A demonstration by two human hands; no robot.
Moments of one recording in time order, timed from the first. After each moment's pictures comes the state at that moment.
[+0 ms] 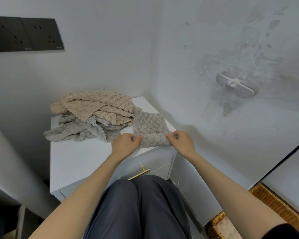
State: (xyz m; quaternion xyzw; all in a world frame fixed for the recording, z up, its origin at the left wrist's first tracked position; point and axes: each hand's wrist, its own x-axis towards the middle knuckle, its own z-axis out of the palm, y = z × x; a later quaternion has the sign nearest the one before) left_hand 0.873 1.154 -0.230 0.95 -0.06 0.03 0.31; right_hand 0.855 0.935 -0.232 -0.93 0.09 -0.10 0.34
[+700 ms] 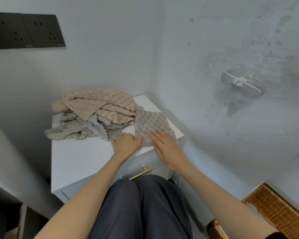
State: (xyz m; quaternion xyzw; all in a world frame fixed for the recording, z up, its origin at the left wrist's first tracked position) left_hand 0.877 1.150 -0.235 0.96 0.01 0.01 0.28; right_hand 0.841 0.970 -0.257 -0.96 -0.22 -0.16 0.10
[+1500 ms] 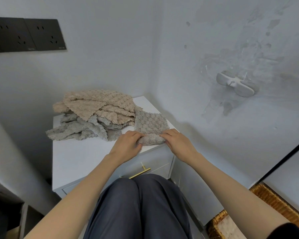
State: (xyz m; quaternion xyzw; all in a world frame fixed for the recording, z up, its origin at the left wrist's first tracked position) left_hand 0.868 1.165 -0.233 0.94 -0.28 0.09 0.19; right_hand 0.850 0.932 -0.236 -0.96 -0.22 -0.14 0.08
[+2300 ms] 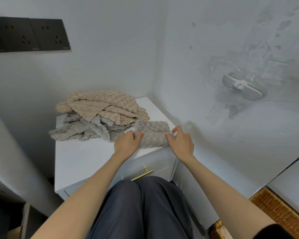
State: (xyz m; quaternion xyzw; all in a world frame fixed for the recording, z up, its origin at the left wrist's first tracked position) left_hand 0.887 1.156 -0.238 0.95 -0.04 0.04 0.30; right_hand 0.857 0.961 -0.235 -0.94 0.13 -0.13 0.29
